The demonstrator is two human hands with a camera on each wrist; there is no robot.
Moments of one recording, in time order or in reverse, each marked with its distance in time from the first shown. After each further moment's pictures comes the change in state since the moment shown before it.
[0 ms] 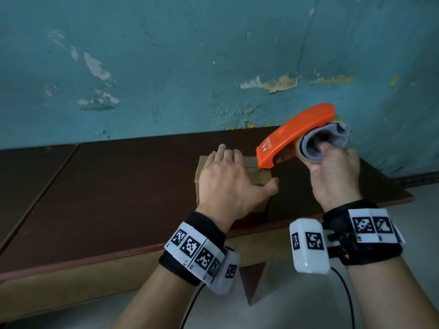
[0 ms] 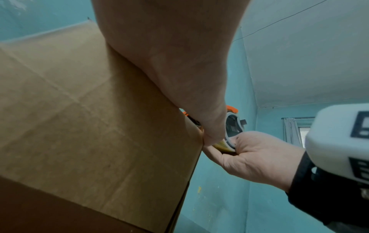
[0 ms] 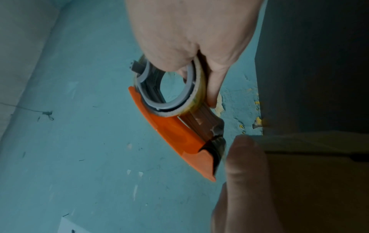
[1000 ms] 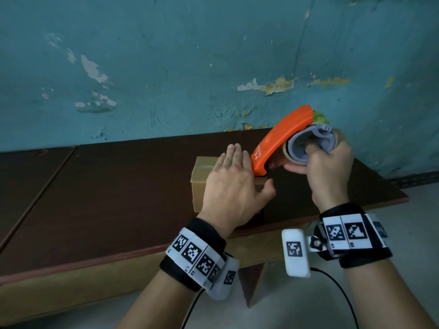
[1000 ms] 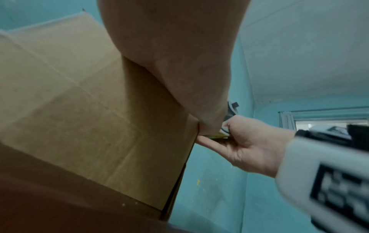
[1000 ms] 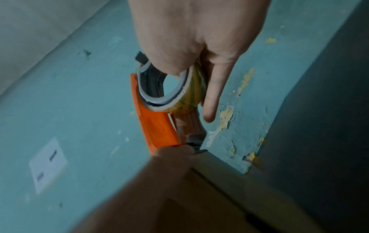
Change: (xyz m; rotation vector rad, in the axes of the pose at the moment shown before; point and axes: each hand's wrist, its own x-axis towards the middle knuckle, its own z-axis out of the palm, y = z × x) left_hand -0.002 0.010 0.005 -0.051 0.031 0.110; right_hand 0.001 0.007 -0.004 -0.534 0.012 -0.280
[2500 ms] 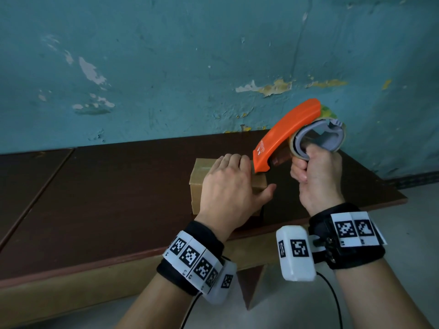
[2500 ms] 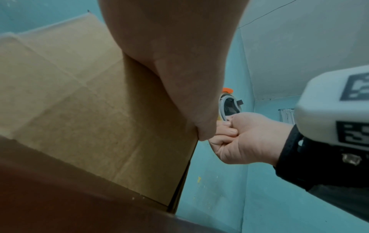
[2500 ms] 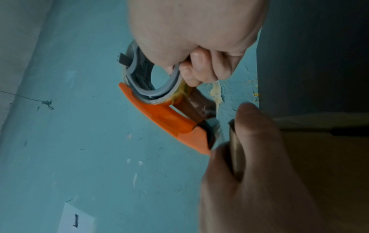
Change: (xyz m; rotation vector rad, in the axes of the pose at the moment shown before) left_hand -0.003 -0.004 0.004 -0.027 0.161 0.025; right_hand -0.008 -0.005 0.011 0.454 -0.062 0.298
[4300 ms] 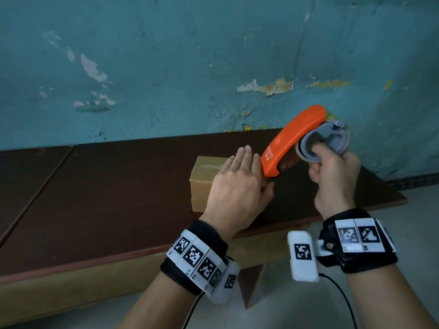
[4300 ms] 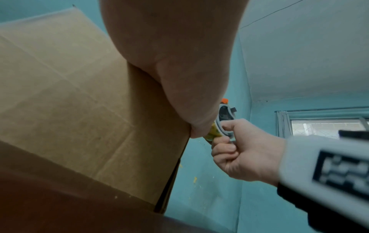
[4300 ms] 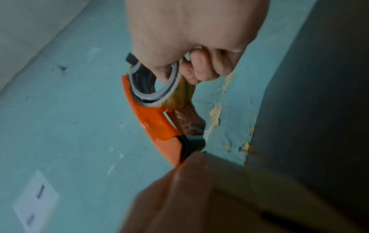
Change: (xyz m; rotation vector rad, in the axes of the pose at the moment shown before) left_hand 0.001 0.006 0.001 0.031 -0.096 0.117; right_hand 0.005 -0.004 -0.020 -0.177 0.125 -0.181
